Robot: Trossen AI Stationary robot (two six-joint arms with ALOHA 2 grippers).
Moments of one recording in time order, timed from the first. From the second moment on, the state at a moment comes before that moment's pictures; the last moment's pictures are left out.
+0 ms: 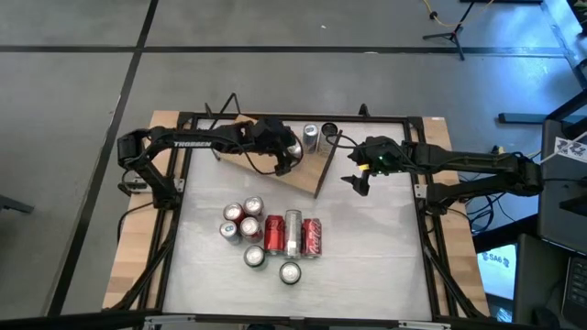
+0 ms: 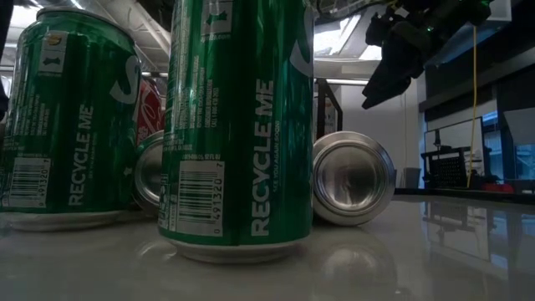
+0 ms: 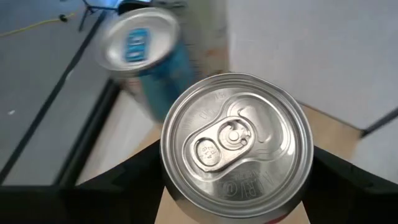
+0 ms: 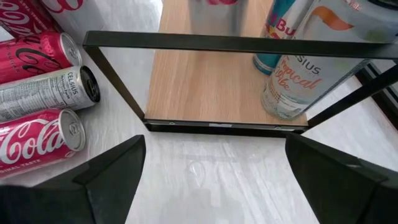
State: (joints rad) left arm 0.34 1.63 1.16 -0.23 -0.05 0.15; right arm -0.20 1.09 0.82 -0.50 0.05 0.07
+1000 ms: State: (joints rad) left arm 0.58 1.66 1.16 -0.14 0.12 0.27; right arm -0.20 1.09 0.82 -0.50 0.05 0.07
